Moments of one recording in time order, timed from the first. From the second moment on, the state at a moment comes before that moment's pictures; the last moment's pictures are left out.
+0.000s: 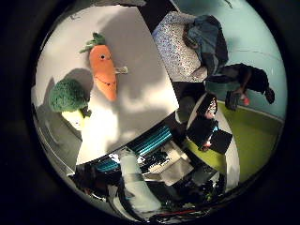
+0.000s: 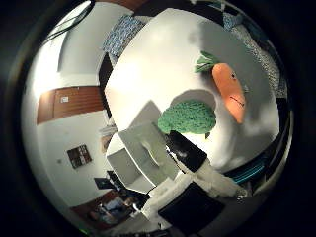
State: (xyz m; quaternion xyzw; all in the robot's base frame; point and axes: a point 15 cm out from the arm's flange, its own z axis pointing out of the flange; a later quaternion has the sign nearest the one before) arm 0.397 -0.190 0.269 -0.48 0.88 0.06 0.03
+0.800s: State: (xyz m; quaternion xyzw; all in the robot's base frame) arm 0.387 -0.240 0.175 -0.44 0.89 0.09 -0.01
